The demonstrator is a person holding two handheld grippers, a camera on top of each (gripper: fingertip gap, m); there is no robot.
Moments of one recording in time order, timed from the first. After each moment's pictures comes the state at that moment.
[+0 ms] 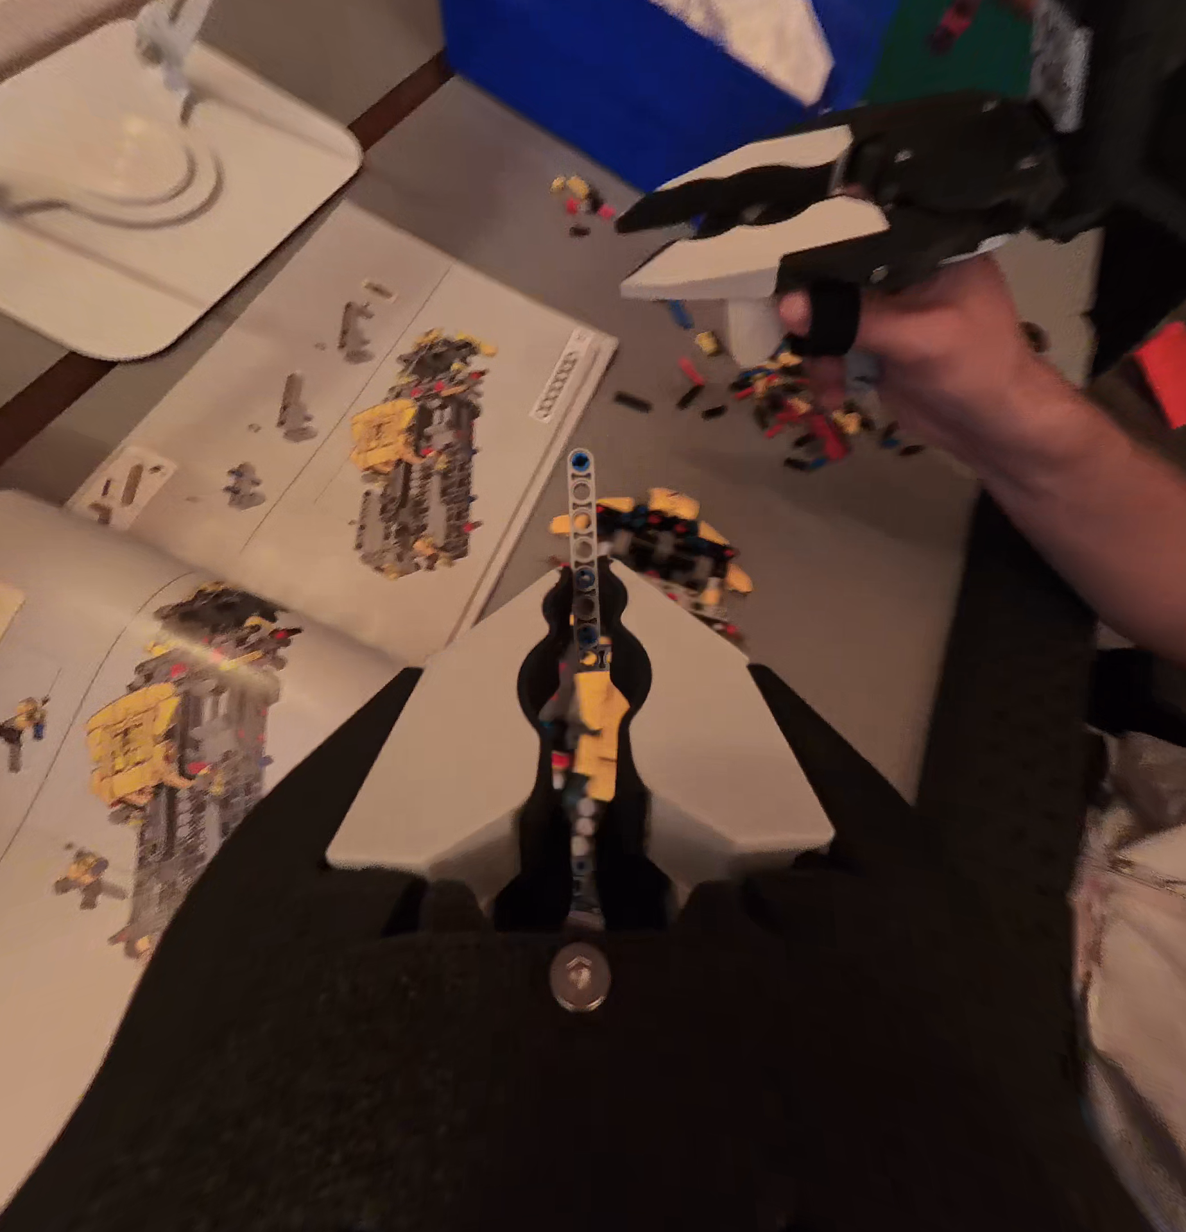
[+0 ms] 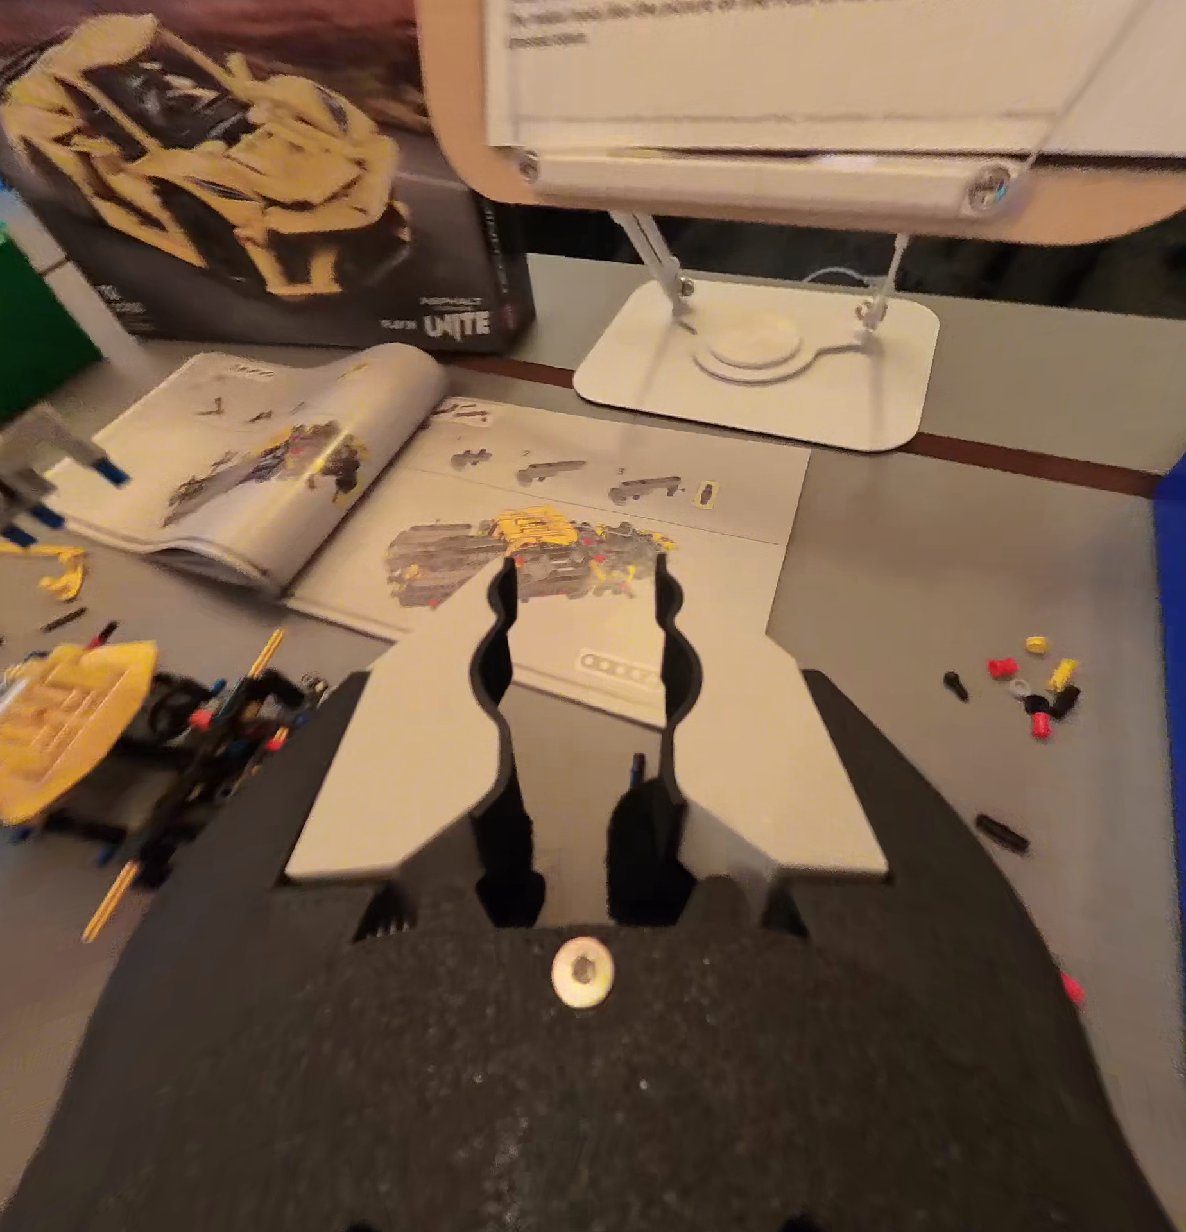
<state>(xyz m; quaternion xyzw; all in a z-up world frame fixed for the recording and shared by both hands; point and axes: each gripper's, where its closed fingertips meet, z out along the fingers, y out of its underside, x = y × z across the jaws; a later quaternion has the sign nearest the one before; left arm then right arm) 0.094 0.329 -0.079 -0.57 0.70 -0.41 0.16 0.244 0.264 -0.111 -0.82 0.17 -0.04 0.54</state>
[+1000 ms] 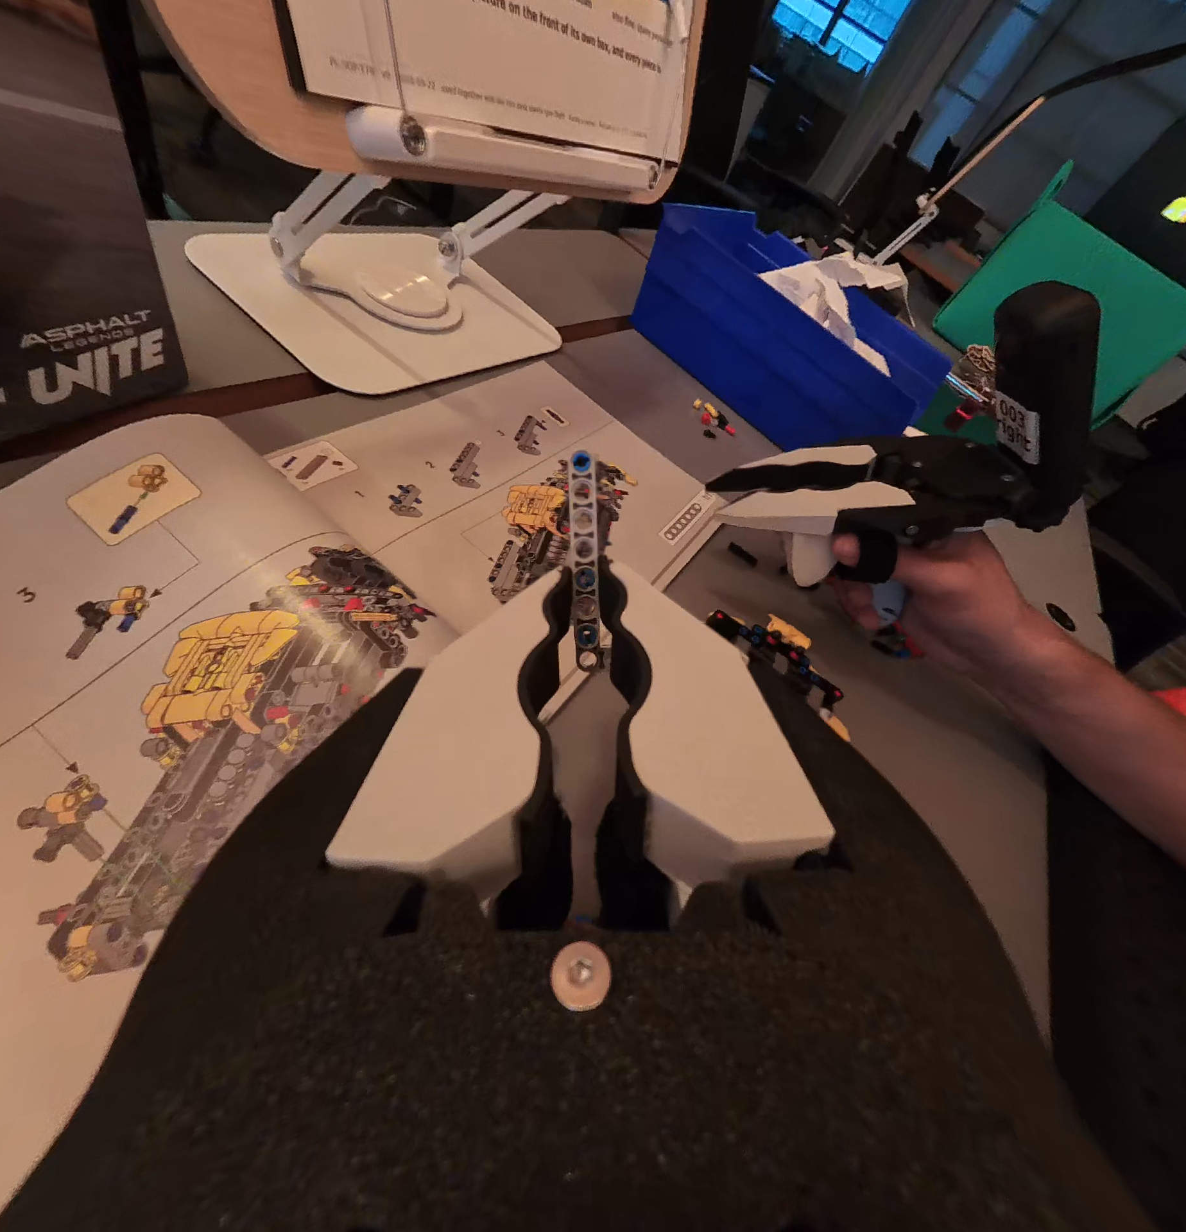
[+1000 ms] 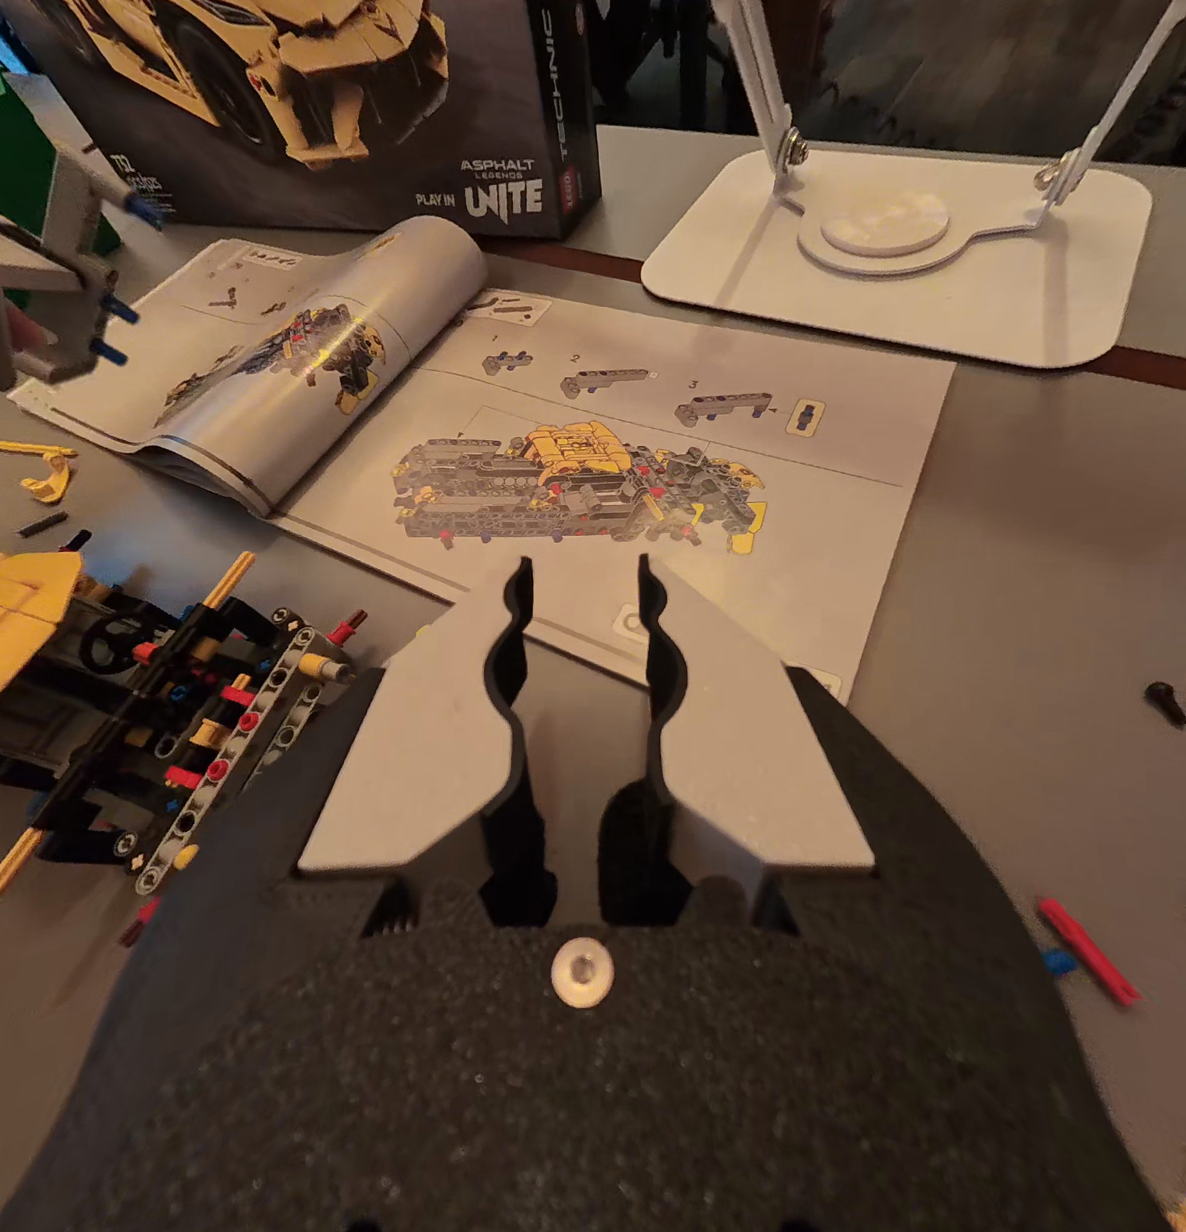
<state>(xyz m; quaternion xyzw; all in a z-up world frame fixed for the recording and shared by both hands) 0.103 0.395 -0.108 -0.62 0.52 -0.53 0.26 0.227 0.286 -0.168 -0.85 0.13 0.00 0.52</state>
